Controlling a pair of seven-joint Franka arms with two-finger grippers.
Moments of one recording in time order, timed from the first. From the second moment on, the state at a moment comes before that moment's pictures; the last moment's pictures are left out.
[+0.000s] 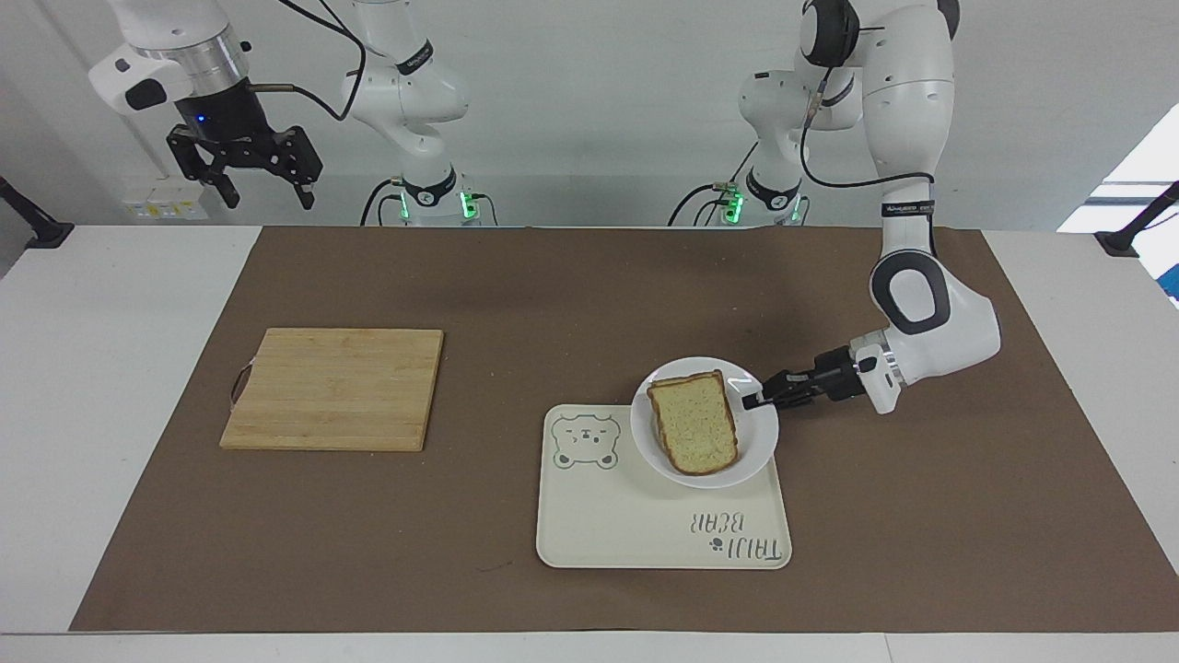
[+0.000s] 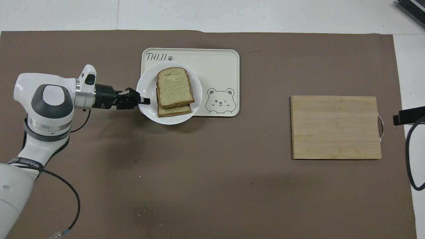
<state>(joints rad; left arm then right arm) -0.19 0.46 0.12 -1.81 -1.12 1.98 0.41 0.02 -0.09 -0.08 -1.56 -0.02 1.49 -0.04</state>
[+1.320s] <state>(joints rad) -0.15 0.43 0.04 -1.66 -0.61 2.17 0.01 0.04 -0.09 -0.07 -1.58 -0.02 1.49 -0.04</state>
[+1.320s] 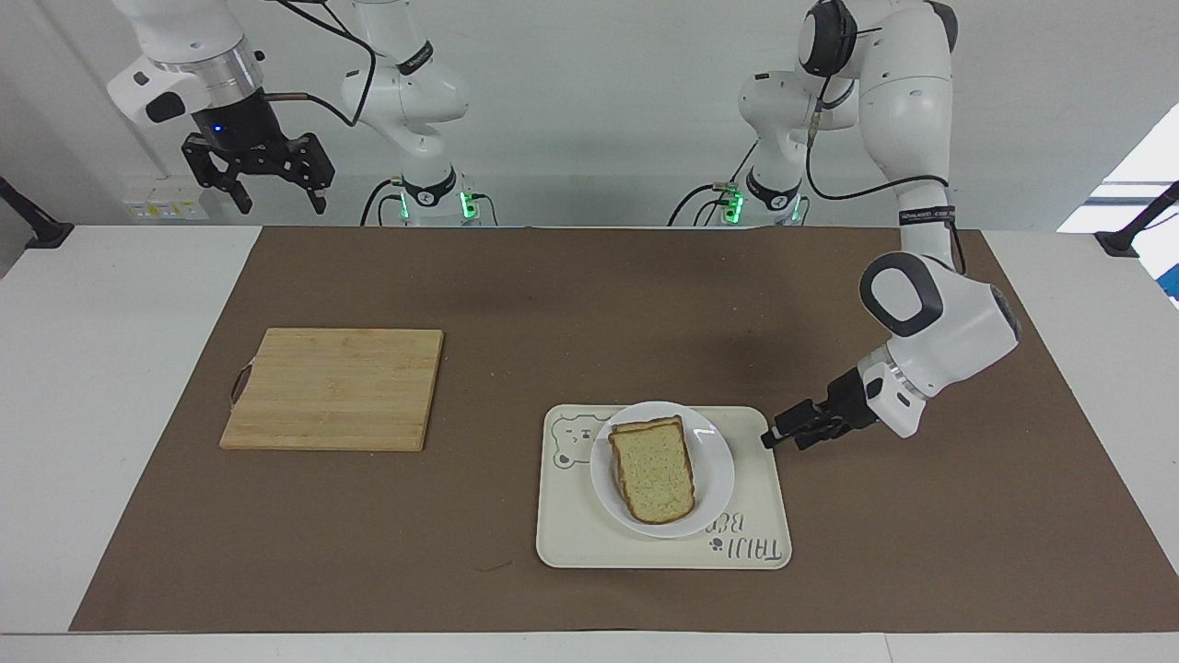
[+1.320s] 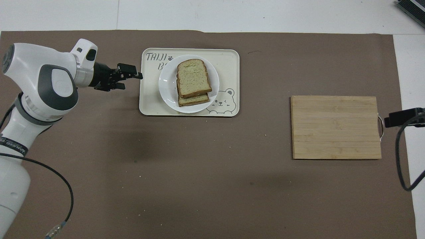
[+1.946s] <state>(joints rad) -0.15 0.20 0.11 -1.59 -0.10 1.82 -0.11 0.04 -0.09 -0.07 -1.58 -0.02 1.49 -0.04</state>
